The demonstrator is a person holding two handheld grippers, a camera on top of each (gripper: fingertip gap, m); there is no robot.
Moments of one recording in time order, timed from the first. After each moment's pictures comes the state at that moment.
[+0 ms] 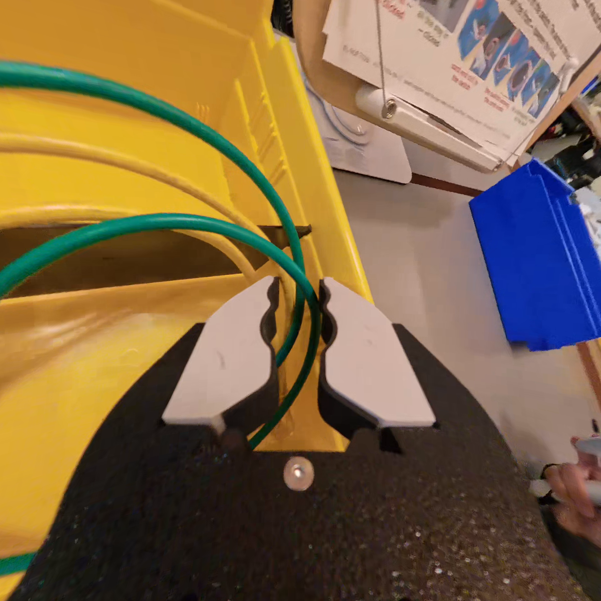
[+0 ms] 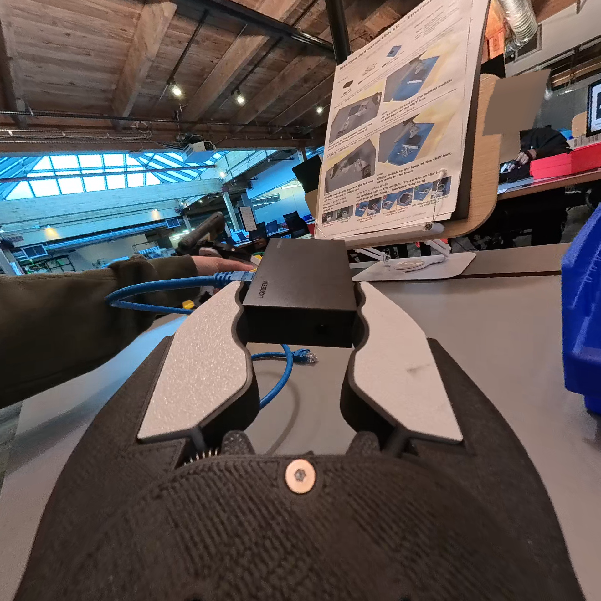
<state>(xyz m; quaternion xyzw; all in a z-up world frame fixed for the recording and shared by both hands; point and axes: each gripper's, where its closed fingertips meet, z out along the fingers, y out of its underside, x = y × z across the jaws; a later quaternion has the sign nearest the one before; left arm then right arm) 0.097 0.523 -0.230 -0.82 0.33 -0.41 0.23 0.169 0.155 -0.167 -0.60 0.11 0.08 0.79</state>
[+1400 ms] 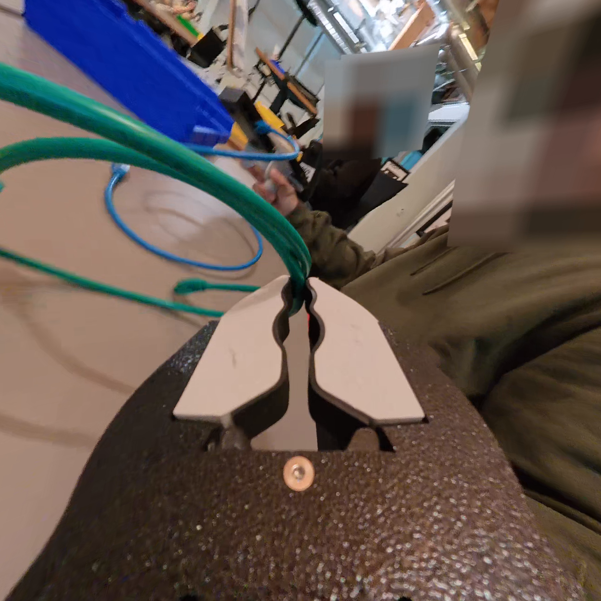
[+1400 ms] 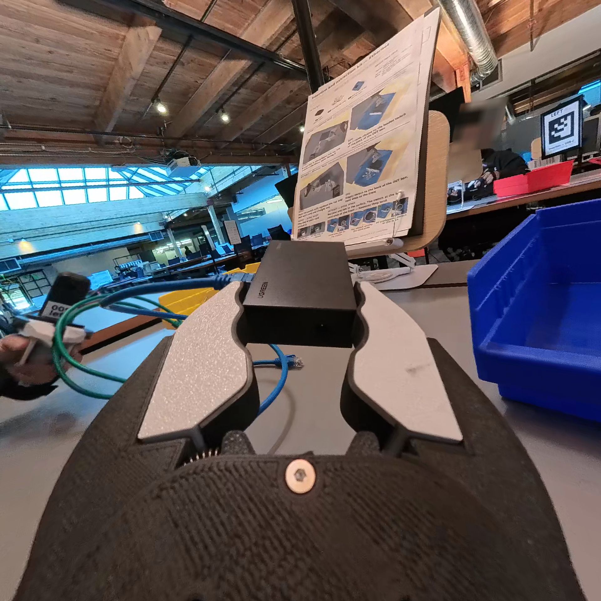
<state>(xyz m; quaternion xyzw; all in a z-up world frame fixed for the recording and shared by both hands) -0.118 0.300 -0.186 -0.49 0.53 -0.70 0.02 0.200 0.131 -0.164 -0.58 0.13 0.06 0.80</state>
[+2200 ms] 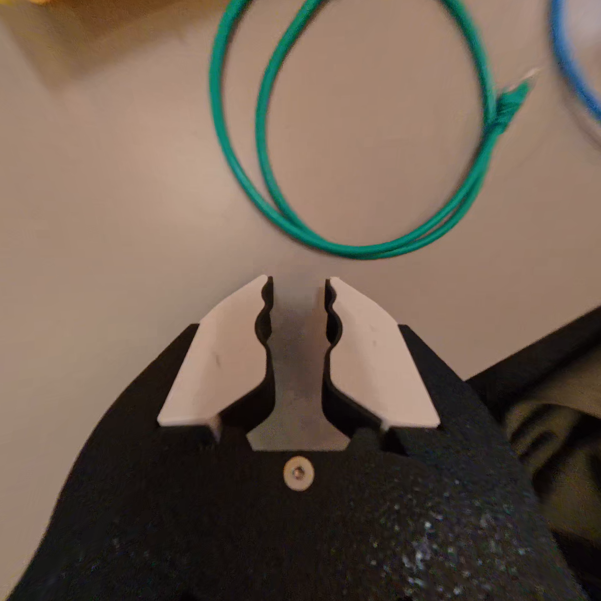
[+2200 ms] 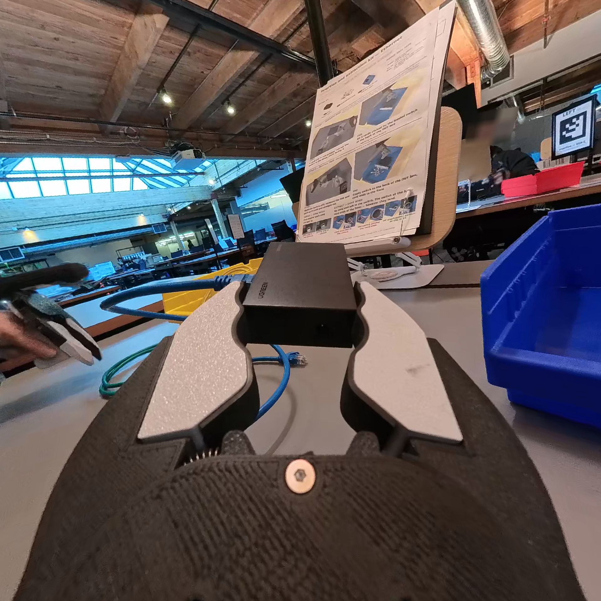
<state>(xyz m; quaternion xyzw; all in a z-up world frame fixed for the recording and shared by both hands) -0.189 0.402 -0.275 -0.82 0.54 -0.17 0.12 0.194 0.134 -0.164 -0.59 0.11 0.05 0.80</state>
